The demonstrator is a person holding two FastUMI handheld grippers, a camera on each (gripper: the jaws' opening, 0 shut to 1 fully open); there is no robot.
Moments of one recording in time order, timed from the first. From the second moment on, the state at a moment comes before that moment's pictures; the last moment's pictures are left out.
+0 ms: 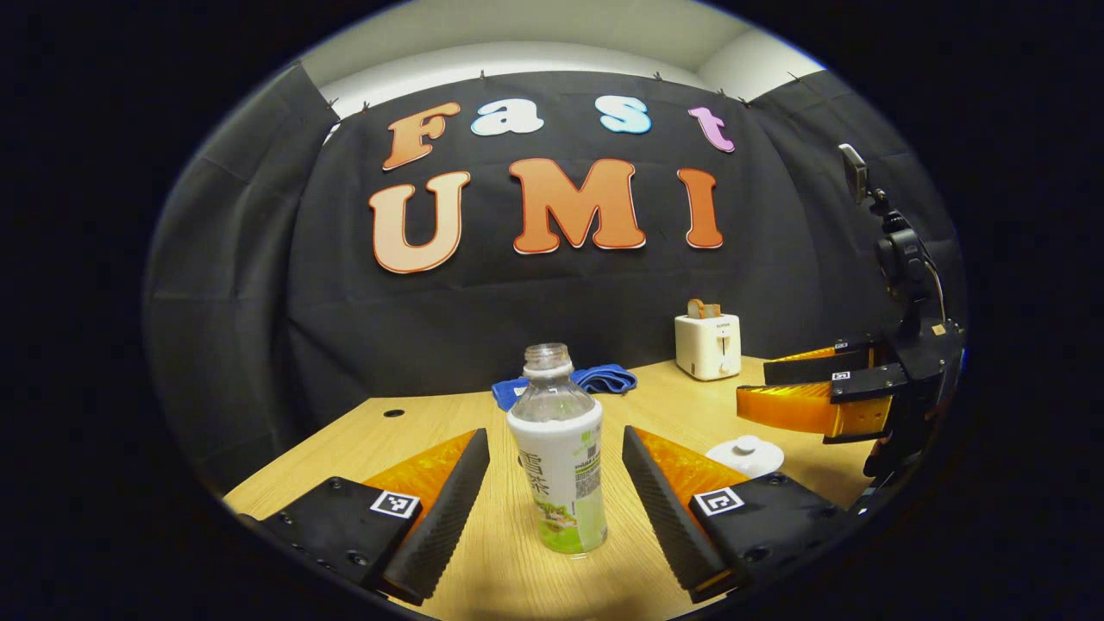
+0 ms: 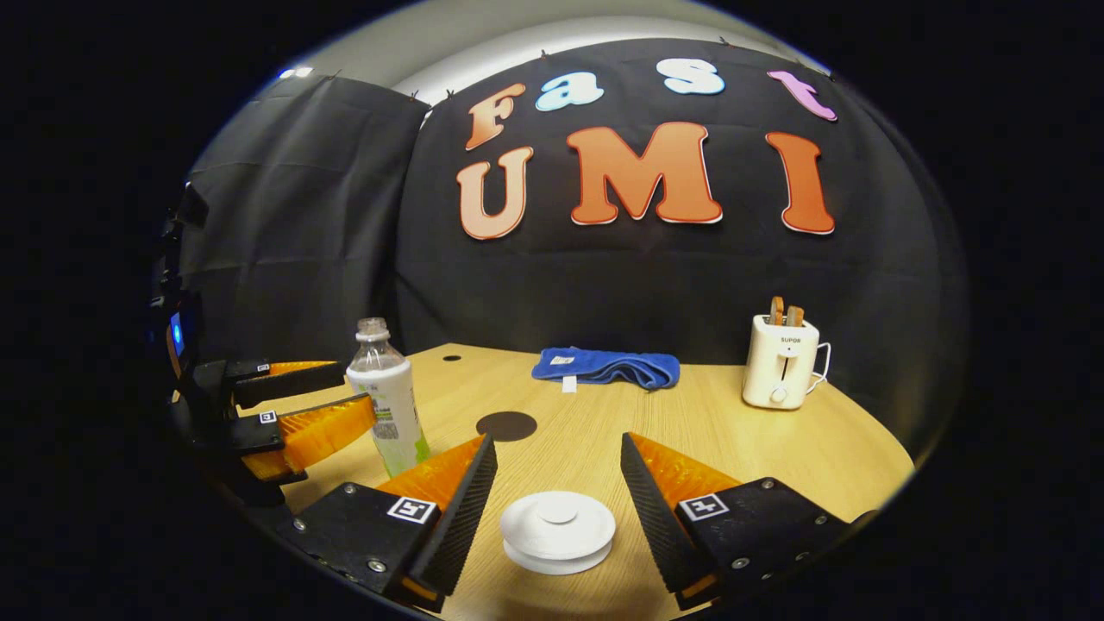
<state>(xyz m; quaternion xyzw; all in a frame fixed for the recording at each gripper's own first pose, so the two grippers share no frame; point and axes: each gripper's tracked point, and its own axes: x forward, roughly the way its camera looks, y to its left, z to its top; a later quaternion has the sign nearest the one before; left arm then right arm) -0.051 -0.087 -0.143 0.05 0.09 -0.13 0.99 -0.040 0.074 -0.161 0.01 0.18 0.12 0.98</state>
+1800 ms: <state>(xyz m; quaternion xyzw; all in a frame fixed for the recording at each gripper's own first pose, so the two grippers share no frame) -0.026 -0.095 -0.209 0.05 0.17 -0.14 0.97 -0.034 0.042 -0.174 0.04 0.21 0.12 0.97</state>
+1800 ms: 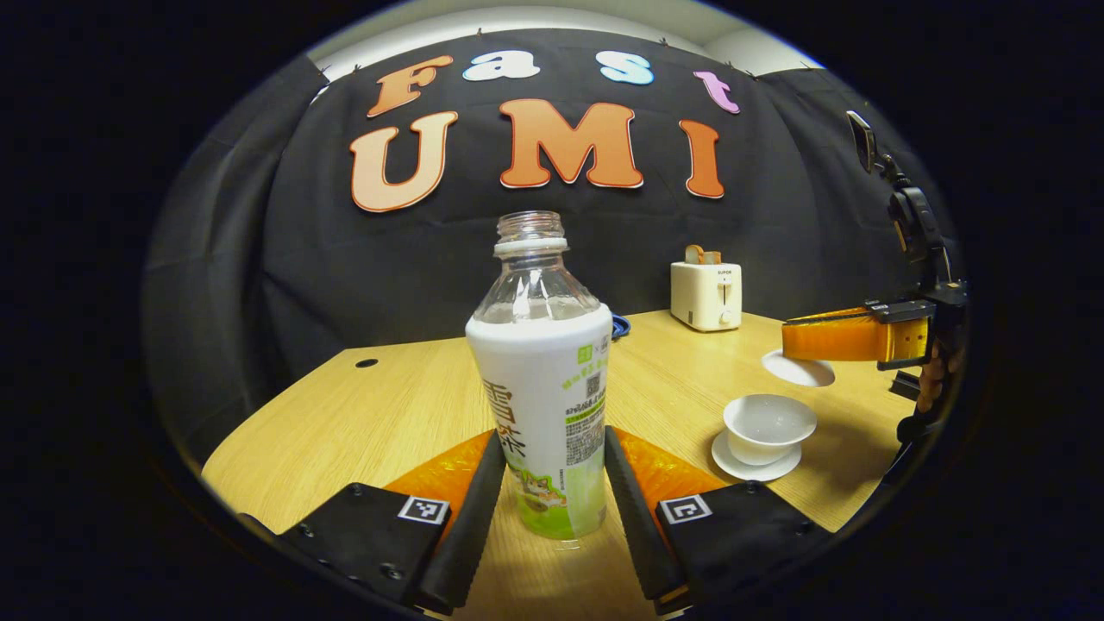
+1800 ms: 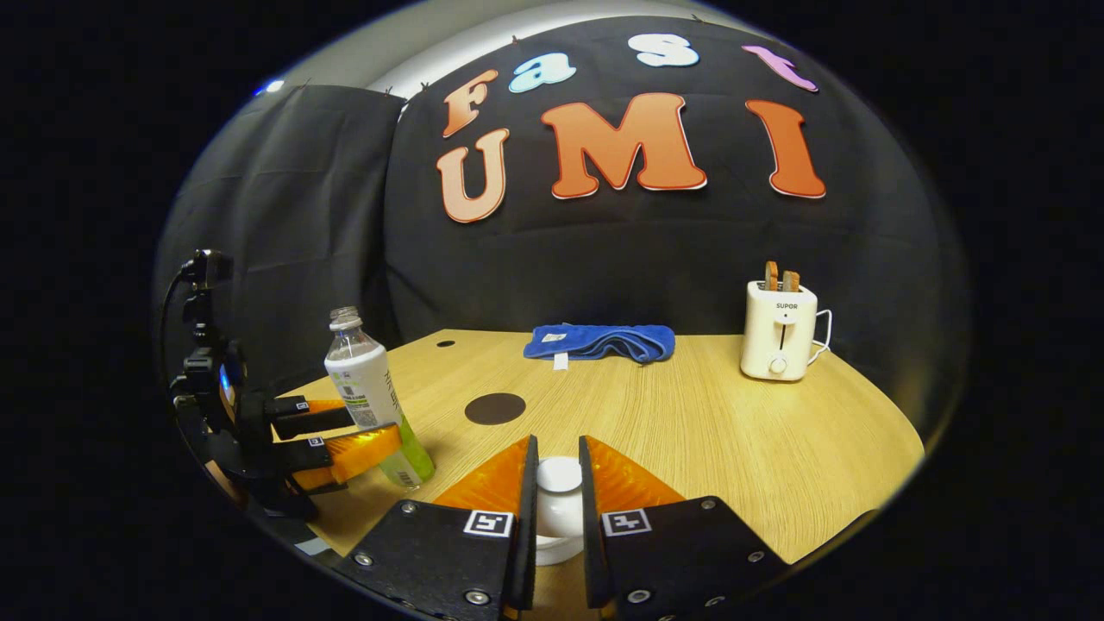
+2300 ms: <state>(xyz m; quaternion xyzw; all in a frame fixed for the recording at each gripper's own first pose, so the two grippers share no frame) -0.008 -0.076 -0.190 0.18 0.15 -0.11 0.97 -0.044 0.026 -0.161 0.04 0.19 0.12 0.97</state>
